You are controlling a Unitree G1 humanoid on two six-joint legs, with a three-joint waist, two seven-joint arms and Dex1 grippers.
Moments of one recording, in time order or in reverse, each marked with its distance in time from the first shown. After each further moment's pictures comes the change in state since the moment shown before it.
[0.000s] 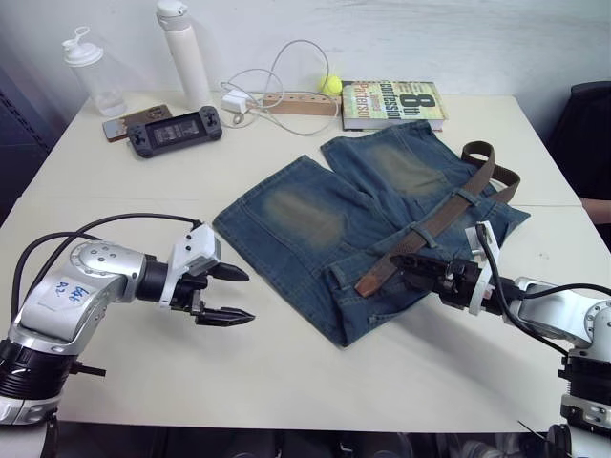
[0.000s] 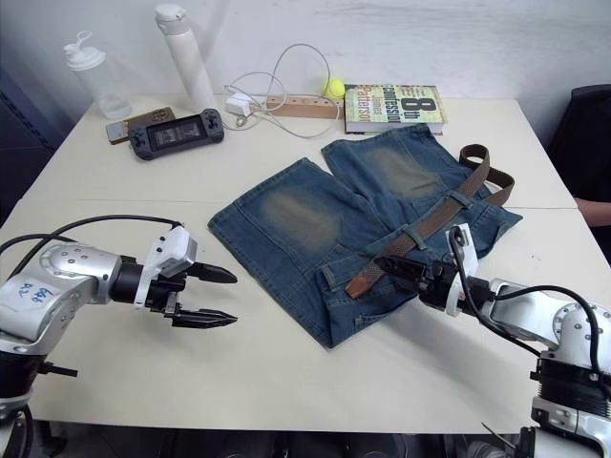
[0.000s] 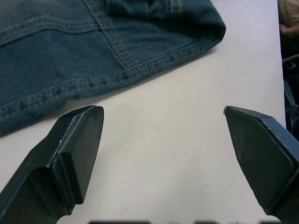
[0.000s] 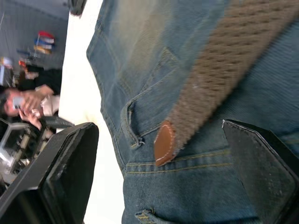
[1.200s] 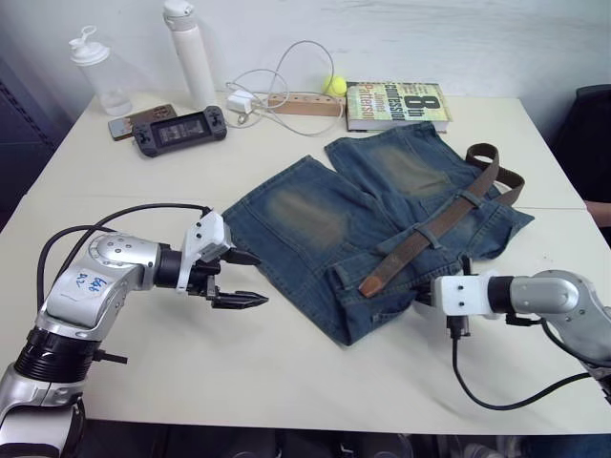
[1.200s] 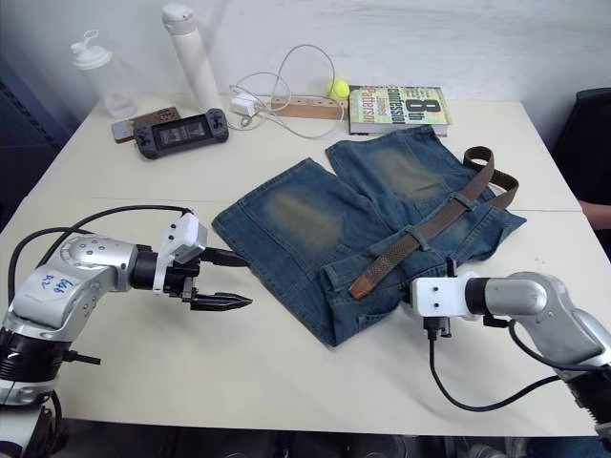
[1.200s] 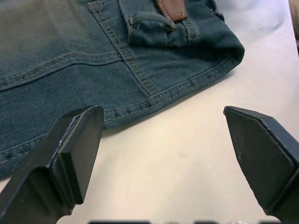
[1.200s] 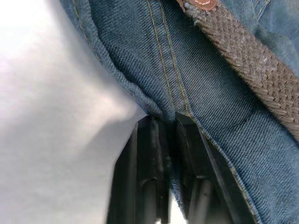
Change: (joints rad) left arm -0.085 -0.098 -0.041 0.099 0.027 -0.093 0.030; right arm 0.081 -0.481 0.630 -0.091 -1.679 -1.473 1.101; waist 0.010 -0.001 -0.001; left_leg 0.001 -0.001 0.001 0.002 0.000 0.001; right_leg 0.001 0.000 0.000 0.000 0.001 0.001
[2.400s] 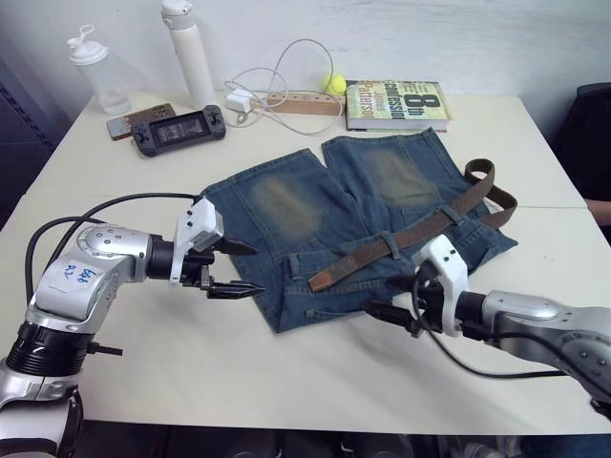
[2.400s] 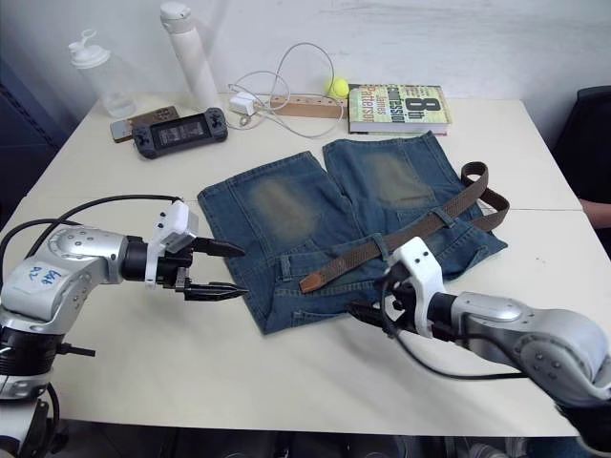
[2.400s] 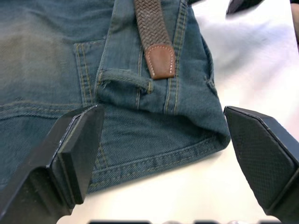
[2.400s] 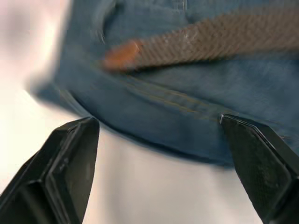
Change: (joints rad) left arm -0.026 0.016 0.034 0.012 -0.024 0.021 0.002; right arm 0.014 0.035 -0.090 -0.531 0.944 0.900 -0.647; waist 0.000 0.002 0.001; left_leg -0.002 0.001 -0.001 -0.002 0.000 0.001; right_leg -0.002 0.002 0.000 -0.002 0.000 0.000
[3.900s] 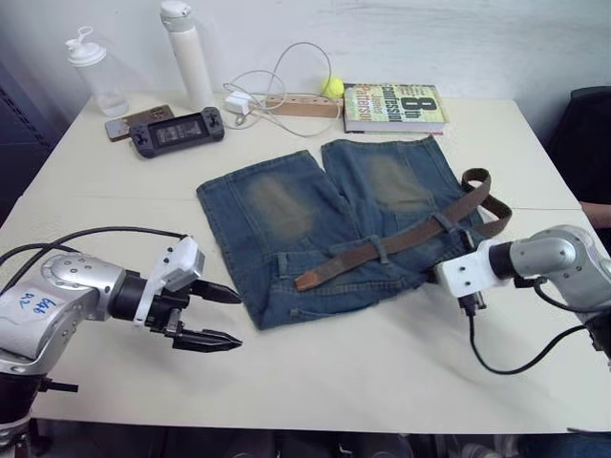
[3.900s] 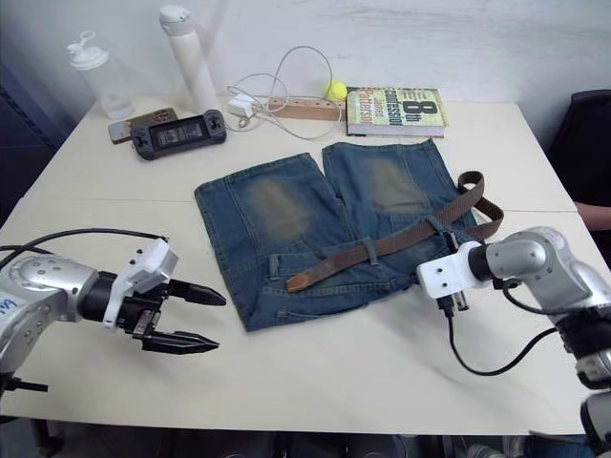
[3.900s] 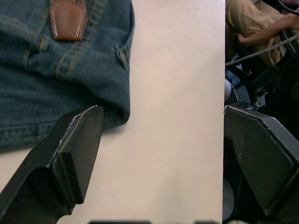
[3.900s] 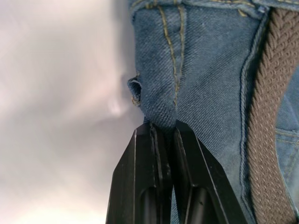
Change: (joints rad) left arm 0.229 0.162 0.104 -0.211 -0.148 0.161 -0.109; right arm -0.433 0.028 0.250 1.060 -1.150 -1.371 0.835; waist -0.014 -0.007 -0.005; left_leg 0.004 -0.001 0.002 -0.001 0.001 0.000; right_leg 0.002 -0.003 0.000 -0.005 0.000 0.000
